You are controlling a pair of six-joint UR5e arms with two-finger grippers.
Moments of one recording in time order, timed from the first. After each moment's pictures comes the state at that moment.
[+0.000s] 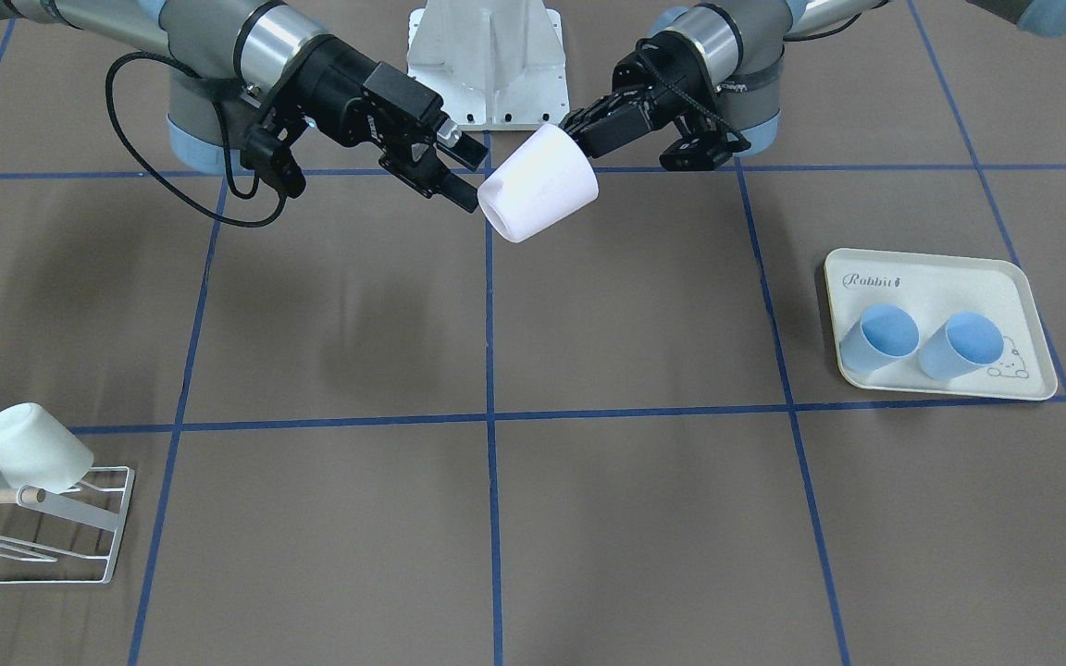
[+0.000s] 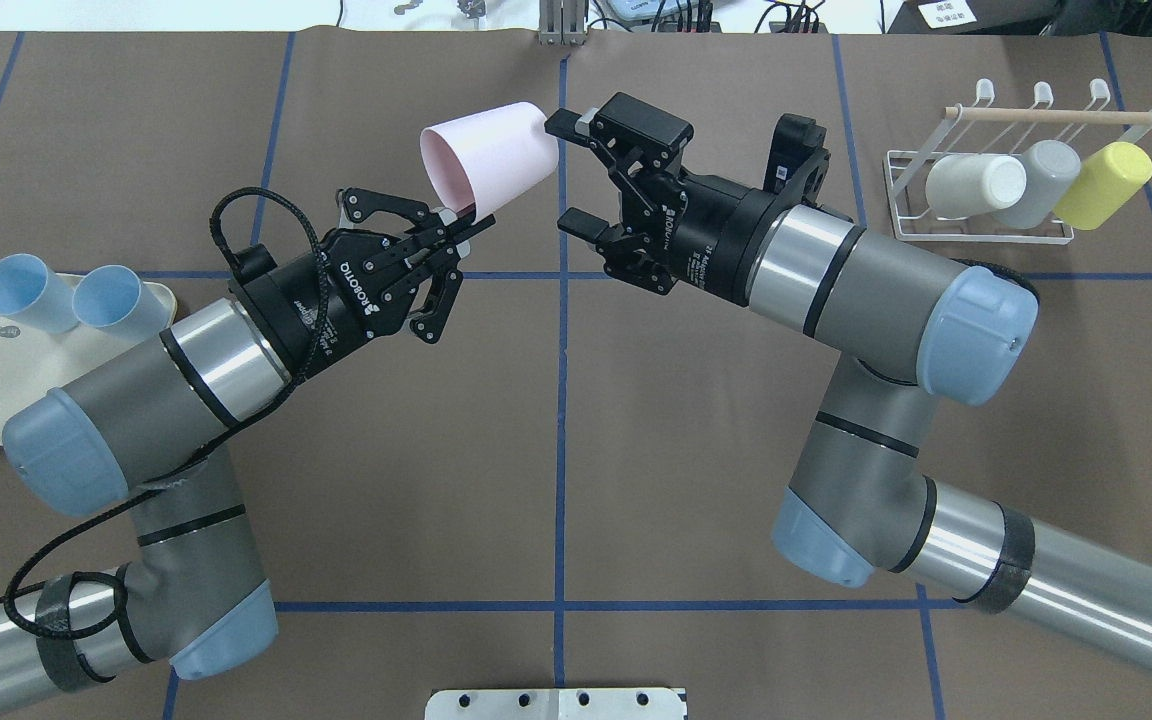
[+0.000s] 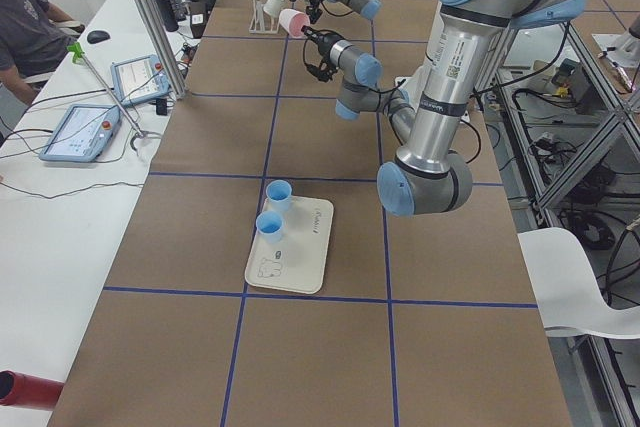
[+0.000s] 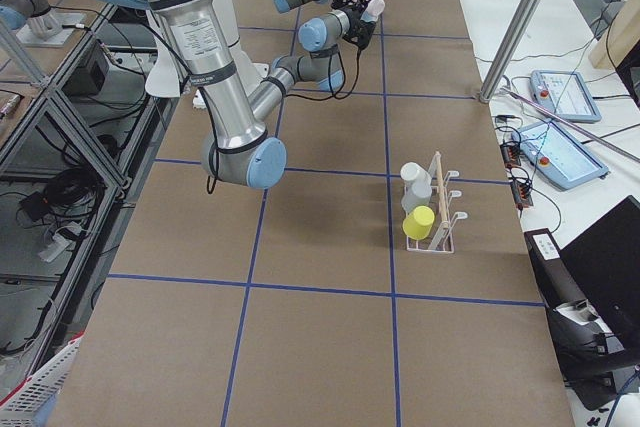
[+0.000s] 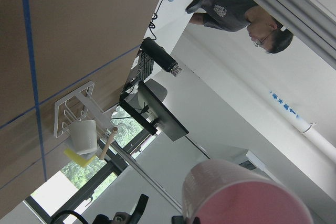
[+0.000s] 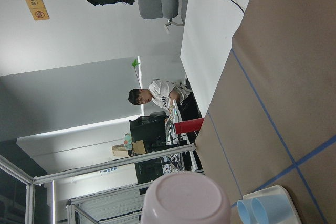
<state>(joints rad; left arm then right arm) -0.42 -1.99 -1.72 -3.14 -1.22 -2.66 0.55 -1.05 1.71 -0.21 1.48 2.14</state>
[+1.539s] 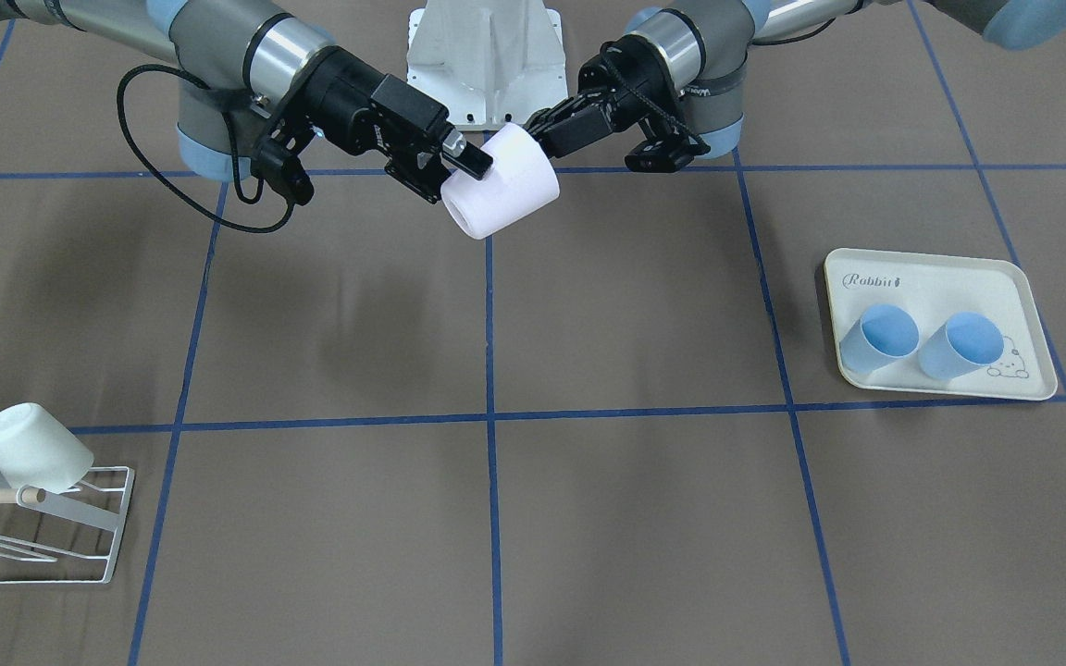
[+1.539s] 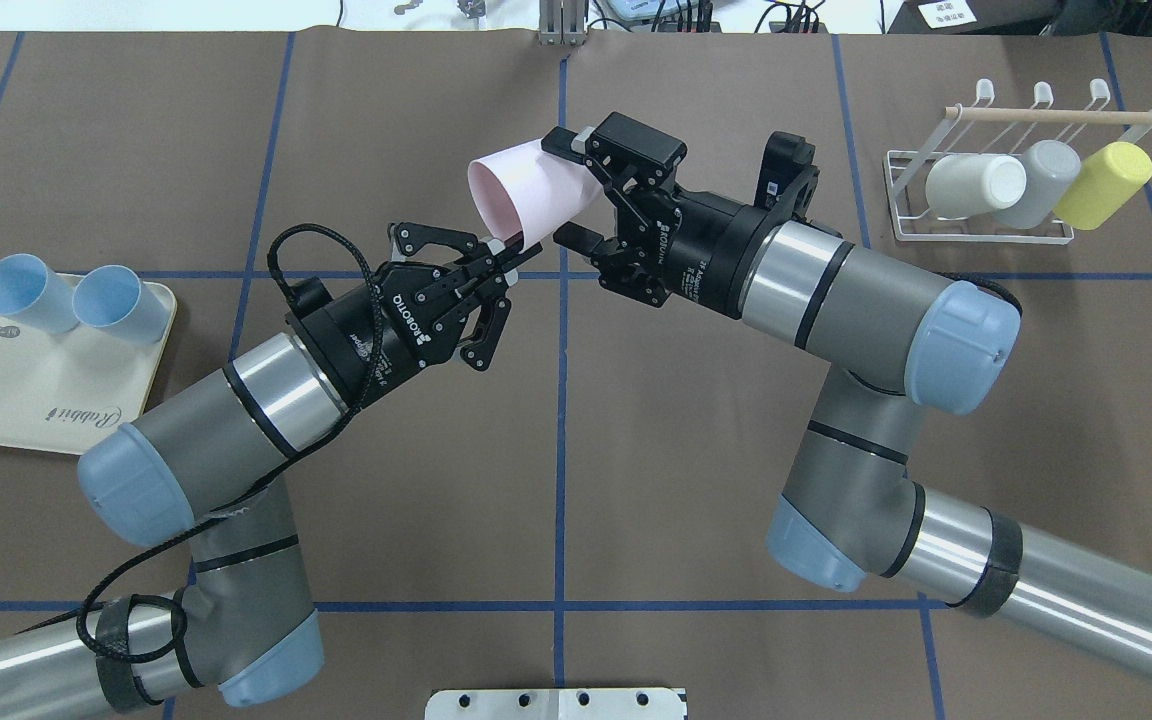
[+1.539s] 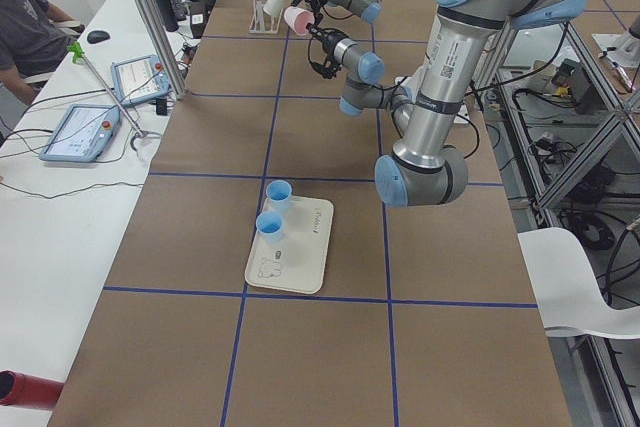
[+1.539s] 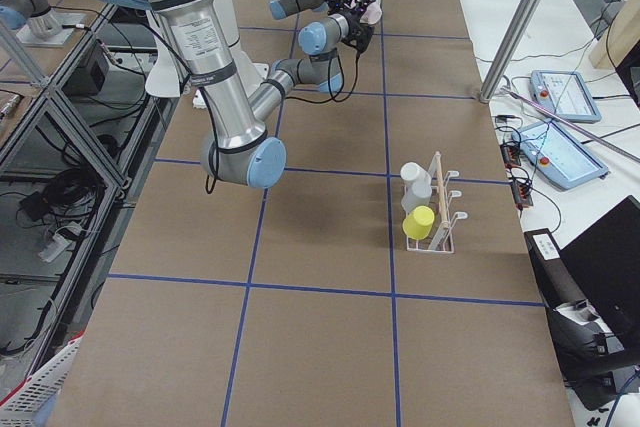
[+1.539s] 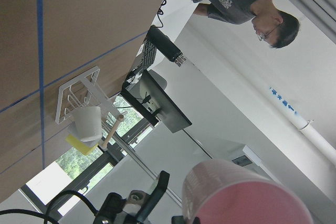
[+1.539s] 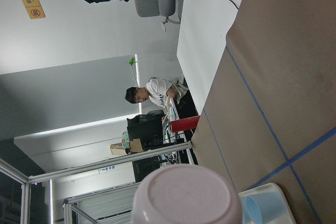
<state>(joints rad) -0.39 -2.06 -1.67 -3.14 -1.20 -2.66 0.54 -1.05 1.69 -0.19 1.47 2.14</state>
